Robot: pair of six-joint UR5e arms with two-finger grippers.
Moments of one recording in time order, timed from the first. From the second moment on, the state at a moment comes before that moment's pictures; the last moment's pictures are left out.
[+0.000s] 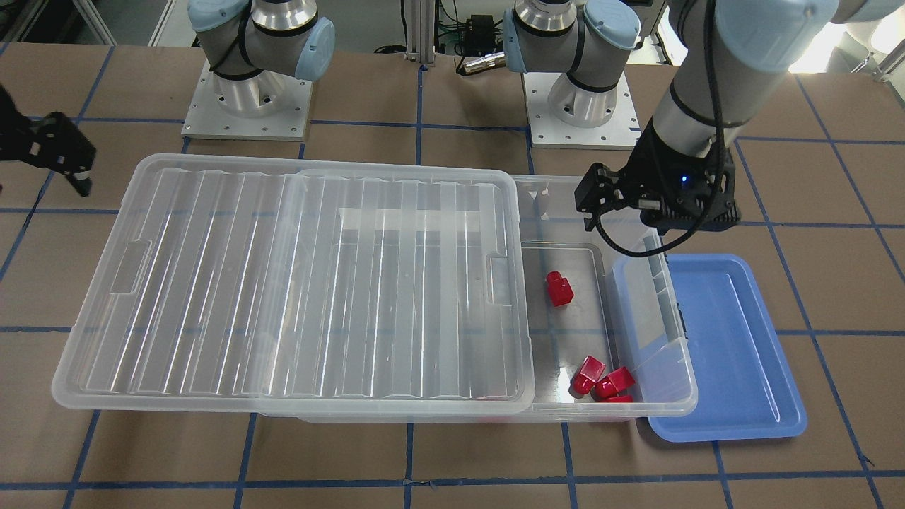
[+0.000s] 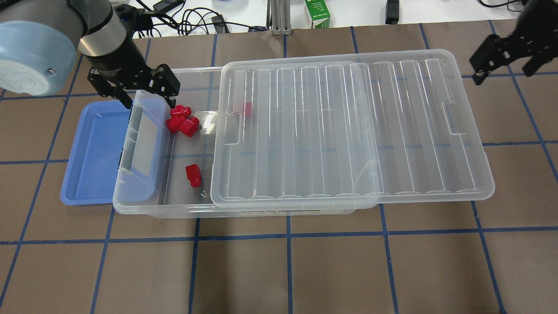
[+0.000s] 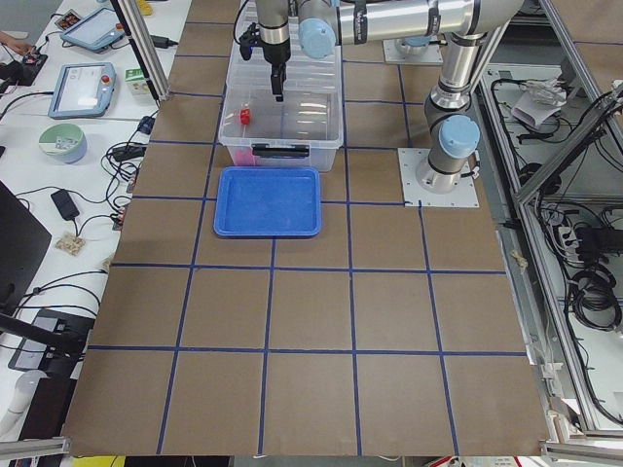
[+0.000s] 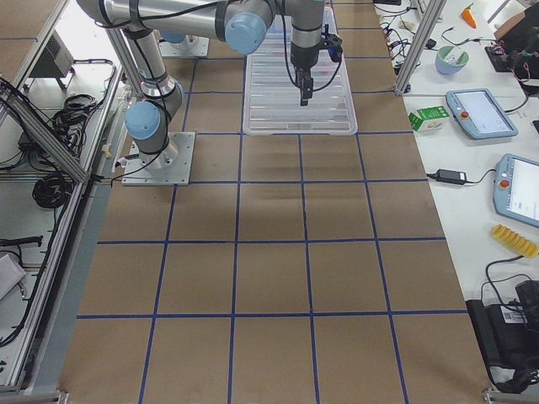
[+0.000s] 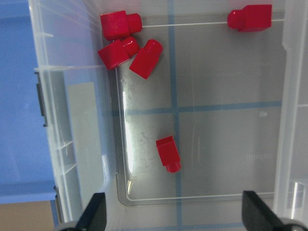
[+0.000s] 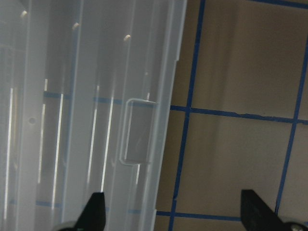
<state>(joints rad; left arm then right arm) -1.53 -1.63 -1.56 -1.50 1.56 0.09 1.21 -1.55 1.54 -1.60 -1.60 -0.49</state>
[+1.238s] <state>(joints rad) -1.54 -1.54 -1.60 -1.52 1.56 0.10 1.13 -1.43 1.78 -1.93 -1.58 -0.56</state>
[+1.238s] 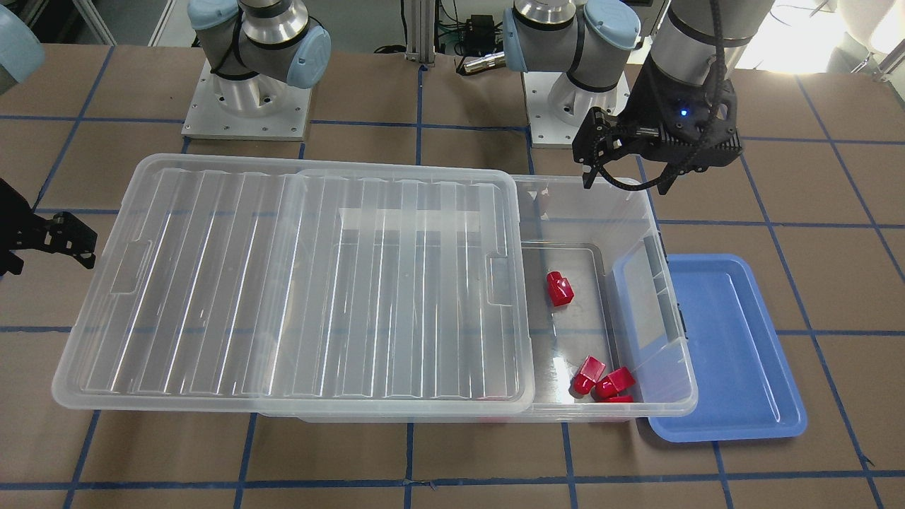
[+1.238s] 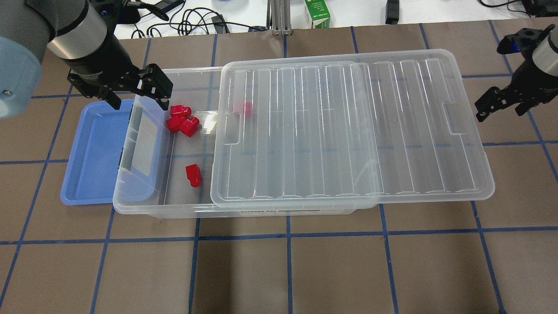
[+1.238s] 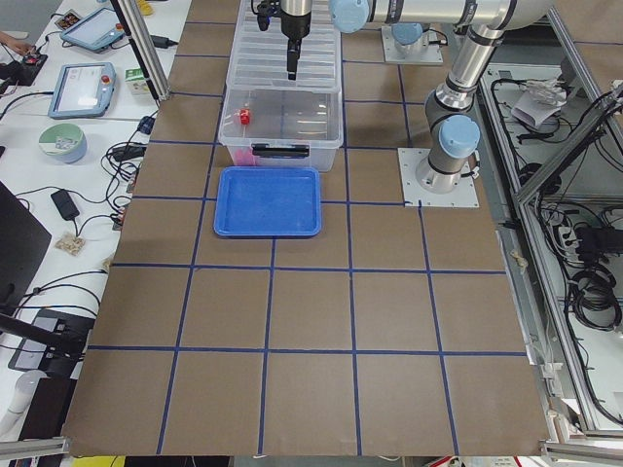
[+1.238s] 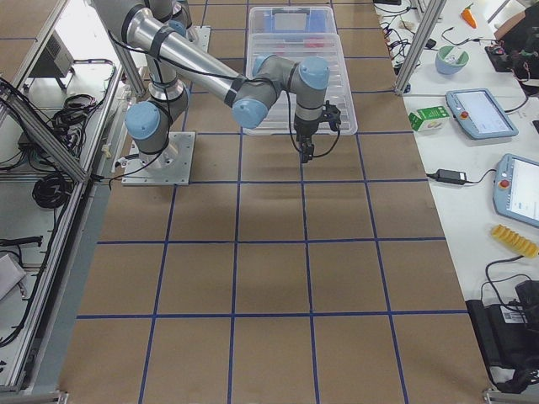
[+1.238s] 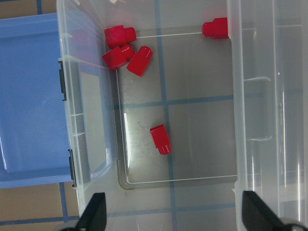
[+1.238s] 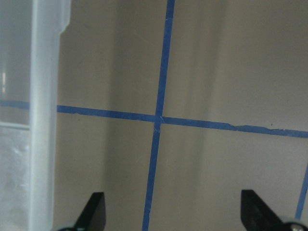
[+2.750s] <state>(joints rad) -1.54 -1.54 -1.60 -1.52 1.57 0.09 1.48 -1.42 1.78 -1.94 -1.54 -0.10</state>
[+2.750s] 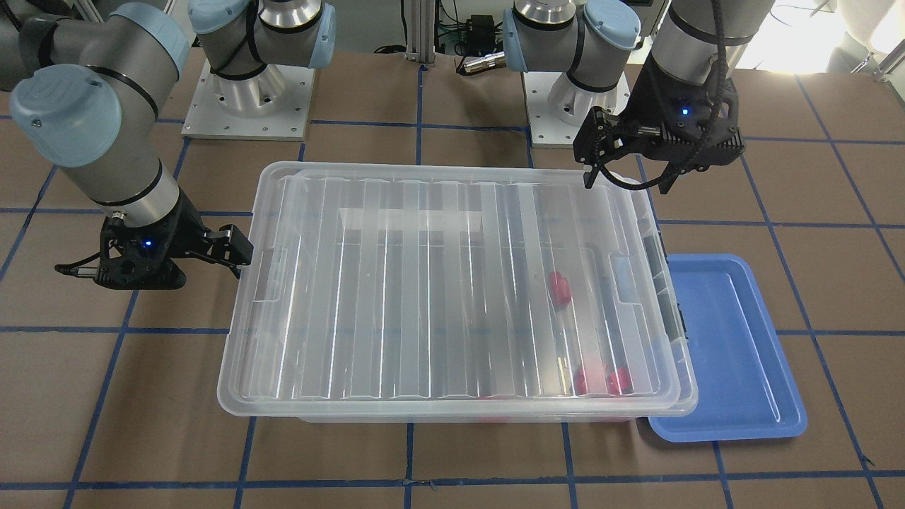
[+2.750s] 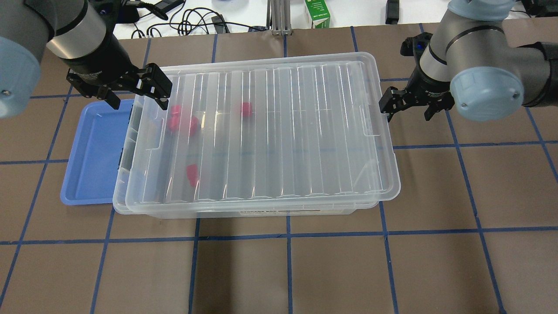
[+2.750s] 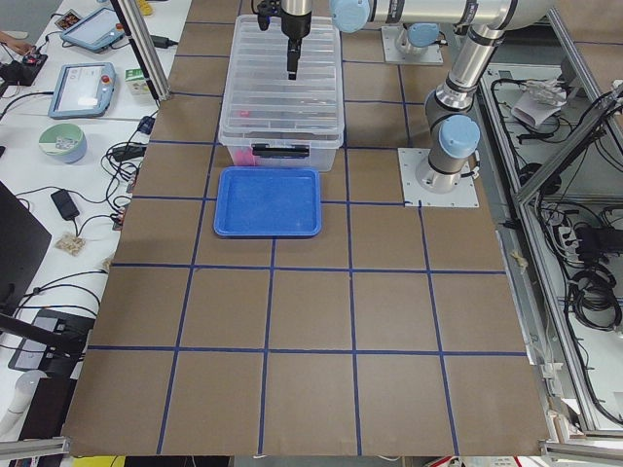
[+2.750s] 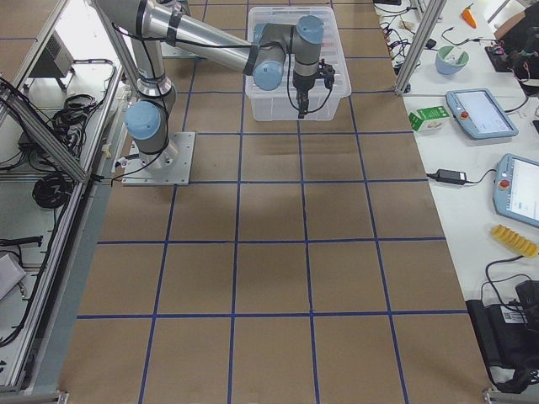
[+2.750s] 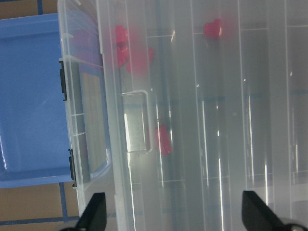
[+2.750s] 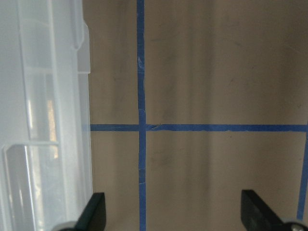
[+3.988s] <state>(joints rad) -1.54 -1.55 -1.55 -1.55 1.57 0.09 1.60 -1.52 1.44 -1.52 -1.54 0.05</state>
